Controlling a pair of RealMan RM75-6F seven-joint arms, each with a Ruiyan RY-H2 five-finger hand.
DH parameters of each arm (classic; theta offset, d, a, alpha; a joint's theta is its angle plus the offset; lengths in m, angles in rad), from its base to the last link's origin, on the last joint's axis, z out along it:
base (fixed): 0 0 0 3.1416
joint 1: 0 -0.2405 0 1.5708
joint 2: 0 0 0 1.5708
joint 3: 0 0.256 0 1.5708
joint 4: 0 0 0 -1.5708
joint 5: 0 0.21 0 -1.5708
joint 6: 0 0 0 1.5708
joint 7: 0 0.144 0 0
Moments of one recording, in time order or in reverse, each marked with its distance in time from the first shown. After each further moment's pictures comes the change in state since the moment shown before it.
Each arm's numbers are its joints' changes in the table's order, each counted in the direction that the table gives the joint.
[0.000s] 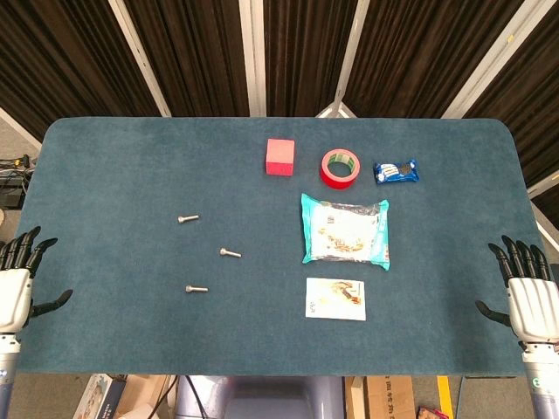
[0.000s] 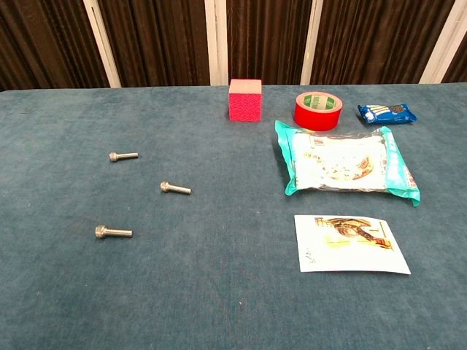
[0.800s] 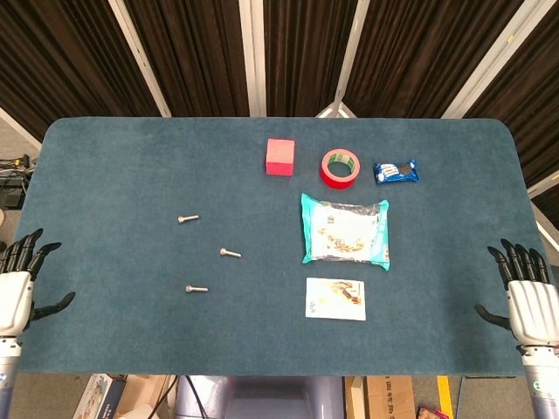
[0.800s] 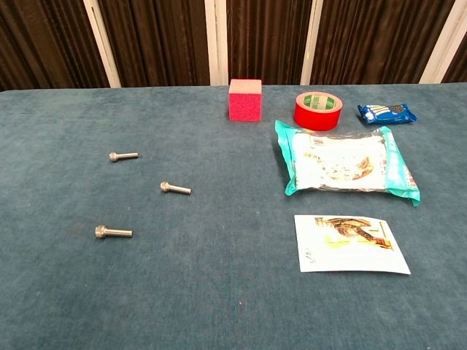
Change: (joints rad) left arm -0.017 0.010 0.003 0.031 0.030 -0.003 -0.009; right arm 0.008 0.018 -0.011 0.034 0.003 -0.006 0.001
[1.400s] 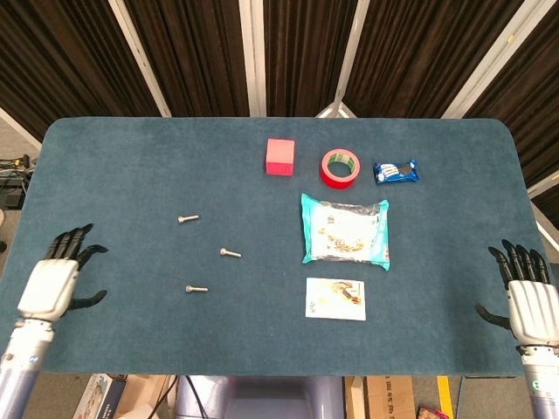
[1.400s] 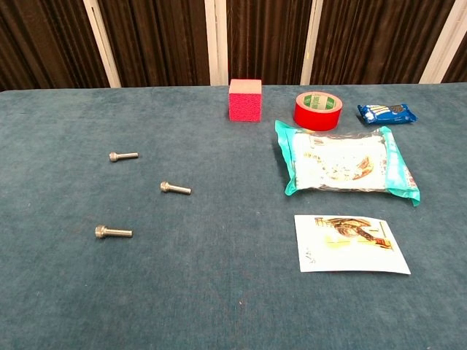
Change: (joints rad) left arm 0.142 0.044 -0.028 0.159 -0.063 -0.229 0.240; right arm -0.001 -0.002 0.004 0.013 0.022 -0.009 -0.021
